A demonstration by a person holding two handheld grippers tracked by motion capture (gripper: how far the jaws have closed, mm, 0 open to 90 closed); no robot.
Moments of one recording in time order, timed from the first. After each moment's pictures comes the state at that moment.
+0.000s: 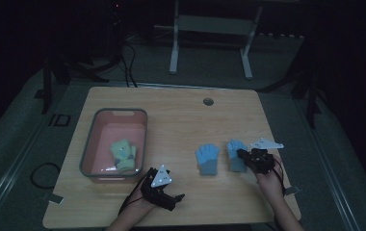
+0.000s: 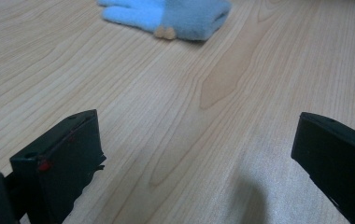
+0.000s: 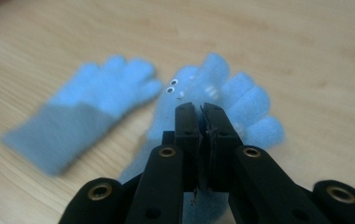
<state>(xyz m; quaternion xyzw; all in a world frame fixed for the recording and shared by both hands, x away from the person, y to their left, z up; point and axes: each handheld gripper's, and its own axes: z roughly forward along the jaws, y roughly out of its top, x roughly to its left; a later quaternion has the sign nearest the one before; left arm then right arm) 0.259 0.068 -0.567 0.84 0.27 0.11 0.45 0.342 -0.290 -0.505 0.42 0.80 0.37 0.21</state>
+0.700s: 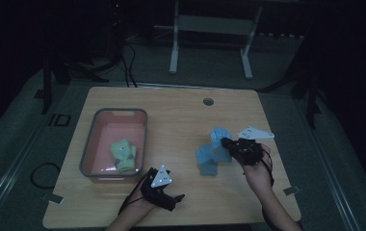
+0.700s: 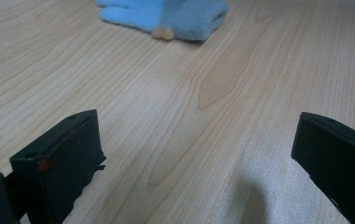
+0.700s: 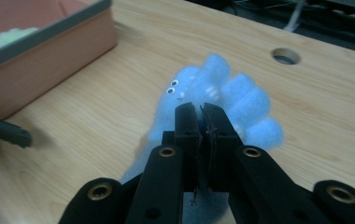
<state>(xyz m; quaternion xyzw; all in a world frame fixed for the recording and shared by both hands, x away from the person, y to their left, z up) 0.259 0.068 -0.567 0.85 0.27 0.12 0.45 0.334 -0.225 -0.450 0.37 0.80 0.42 0.20</state>
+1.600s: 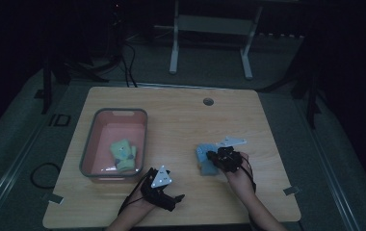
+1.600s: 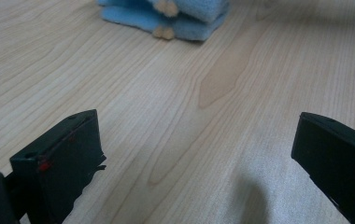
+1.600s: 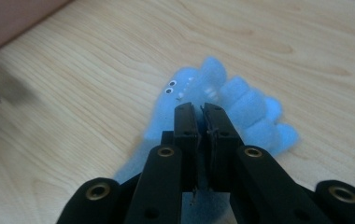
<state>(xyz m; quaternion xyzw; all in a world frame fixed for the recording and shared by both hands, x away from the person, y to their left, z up) 0.258 0.069 -0.567 0.84 0.27 0.12 0.45 0.348 -0.193 -0.519 0.39 0.84 0.36 0.15</state>
